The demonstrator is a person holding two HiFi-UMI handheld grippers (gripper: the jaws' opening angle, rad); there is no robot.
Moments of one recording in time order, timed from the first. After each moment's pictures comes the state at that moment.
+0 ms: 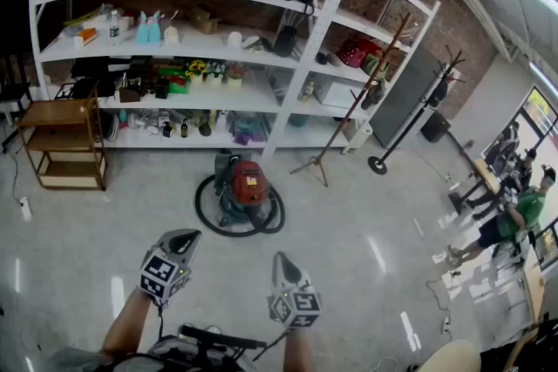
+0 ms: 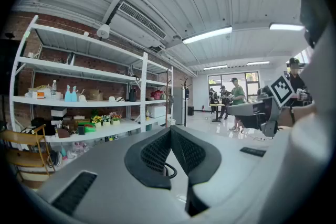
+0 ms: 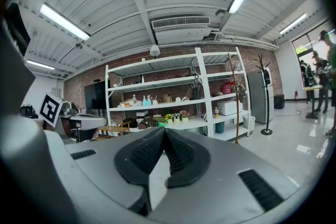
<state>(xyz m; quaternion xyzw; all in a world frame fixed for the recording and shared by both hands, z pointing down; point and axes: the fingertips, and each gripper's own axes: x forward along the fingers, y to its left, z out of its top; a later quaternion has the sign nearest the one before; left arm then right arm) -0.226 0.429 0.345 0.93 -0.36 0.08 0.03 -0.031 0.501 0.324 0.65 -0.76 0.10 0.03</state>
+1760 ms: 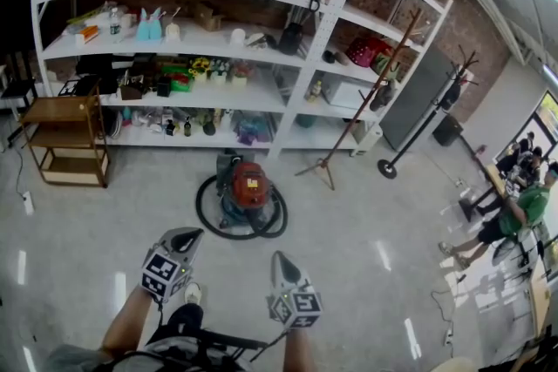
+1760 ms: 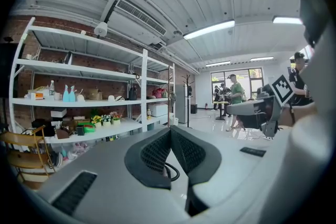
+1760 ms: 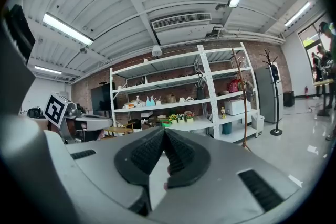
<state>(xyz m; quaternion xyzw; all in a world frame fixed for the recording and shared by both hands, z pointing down) -0.162 0.400 0.355 0.92 -0.37 0.09 0.03 0.019 0.461 0.342 0.61 -0.79 0.10 0.02</state>
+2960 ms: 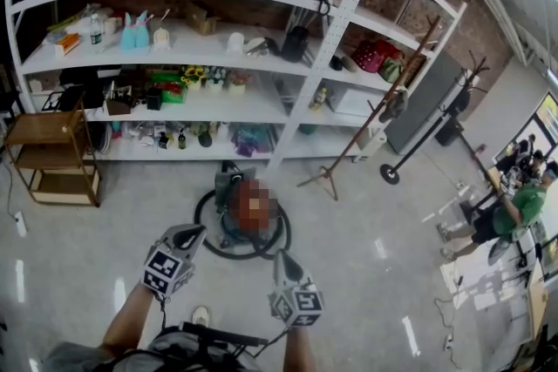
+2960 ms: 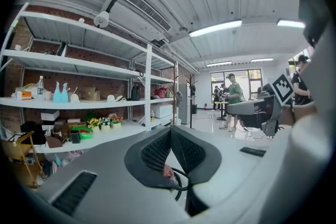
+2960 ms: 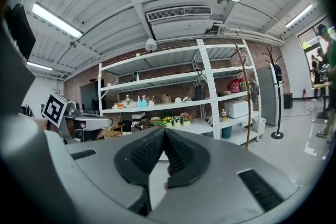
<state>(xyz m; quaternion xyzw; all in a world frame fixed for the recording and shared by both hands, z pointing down) -0.178 0.195 0.345 0.93 -0.35 0.09 0.03 0.002 0.266 0.329 0.63 -0.77 0.10 0.03</state>
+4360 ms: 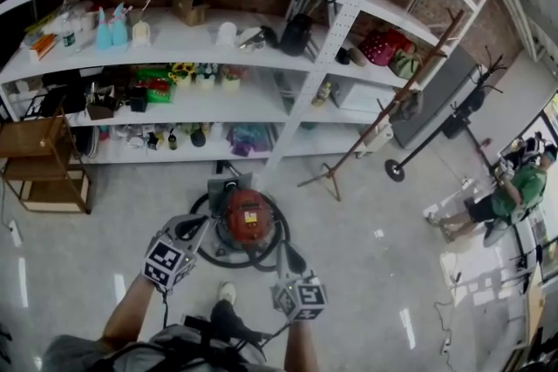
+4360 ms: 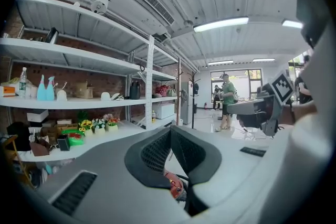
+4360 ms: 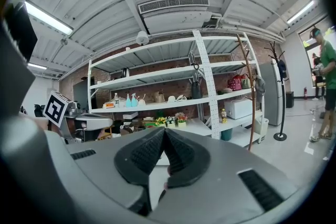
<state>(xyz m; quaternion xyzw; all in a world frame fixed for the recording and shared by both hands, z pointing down) -0.117 0.021 0.353 0.93 -0.34 0.09 0.04 0.059 0.096 0.340 0.64 -0.76 0.11 0.03</state>
